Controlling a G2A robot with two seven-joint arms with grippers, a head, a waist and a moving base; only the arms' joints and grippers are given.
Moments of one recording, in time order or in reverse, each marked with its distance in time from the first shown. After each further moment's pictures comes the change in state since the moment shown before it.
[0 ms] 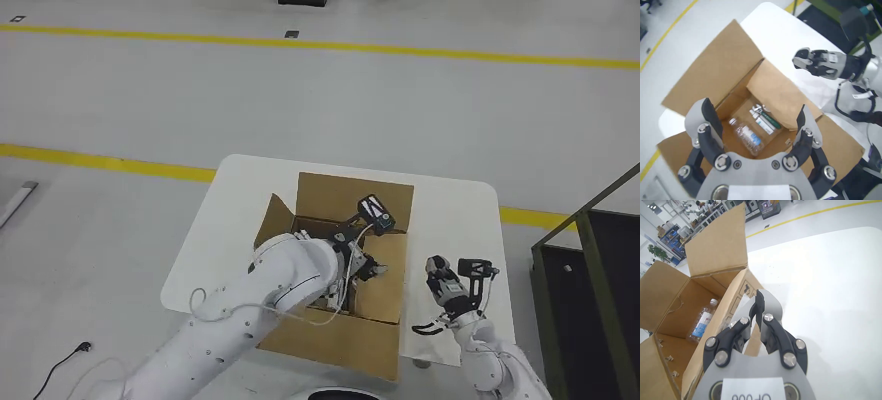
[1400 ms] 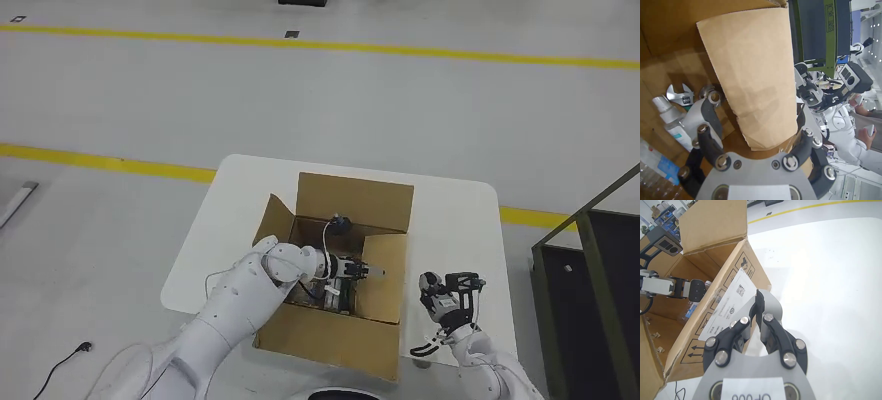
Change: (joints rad) left arm -0.105 -0.160 0.055 0.866 -0.803 -0.132 0.148; right arm -0.029 -0.002 -0.054 0.043 -0.102 -0.053 0.017
